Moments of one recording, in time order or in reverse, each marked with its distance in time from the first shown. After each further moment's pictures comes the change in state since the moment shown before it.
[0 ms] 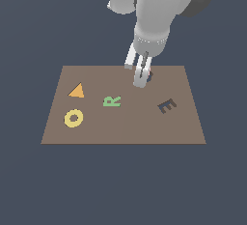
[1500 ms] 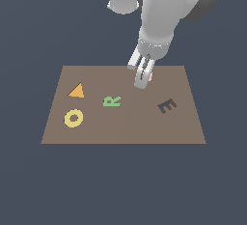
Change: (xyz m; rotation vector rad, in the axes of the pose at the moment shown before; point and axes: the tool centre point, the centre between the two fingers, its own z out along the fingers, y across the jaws) arm -0.013 0.003 0.010 0.000 -0.001 0.109
